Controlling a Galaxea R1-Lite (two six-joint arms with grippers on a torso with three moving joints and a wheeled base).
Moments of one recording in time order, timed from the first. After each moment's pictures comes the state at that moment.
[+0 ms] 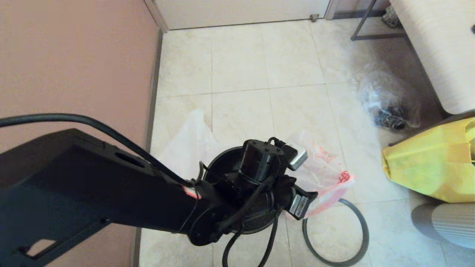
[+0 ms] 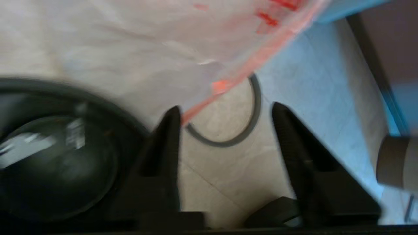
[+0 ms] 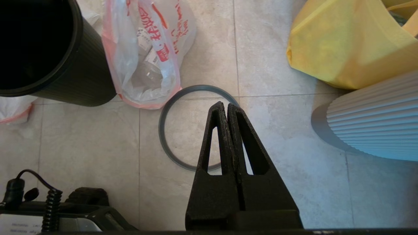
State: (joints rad) left arm -0.91 2.04 -1.14 -0.50 -0.02 0.03; right arm 0.01 0.00 -0.01 0.02 0.02 -0.02
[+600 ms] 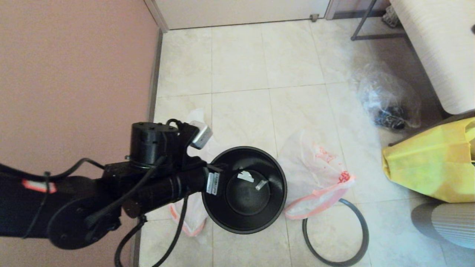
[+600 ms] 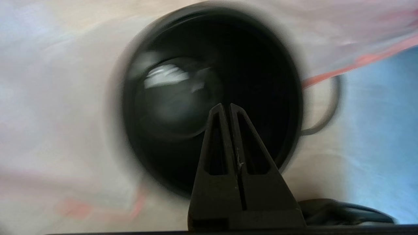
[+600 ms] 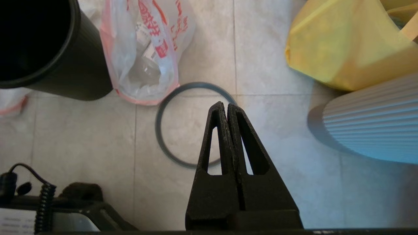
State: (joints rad) left arm -0.62 1.64 -0.76 -0.50 0.05 0.01; right arm 0.01 0.01 -0.01 0.03 0.02 -0.05
